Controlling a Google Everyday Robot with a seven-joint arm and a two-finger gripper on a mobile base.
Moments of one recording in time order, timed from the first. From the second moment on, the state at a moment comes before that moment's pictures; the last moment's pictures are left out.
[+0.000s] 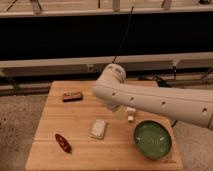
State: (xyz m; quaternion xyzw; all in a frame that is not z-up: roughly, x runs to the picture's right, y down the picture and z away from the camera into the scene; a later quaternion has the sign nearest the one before) arm 0.032 0.099 0.697 -0.21 -0.05 -0.34 0.91
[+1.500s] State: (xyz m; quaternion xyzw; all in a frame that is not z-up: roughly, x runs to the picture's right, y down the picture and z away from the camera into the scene) arm -0.074 0.124 0.697 -0.16 -0.13 -0.45 0.87
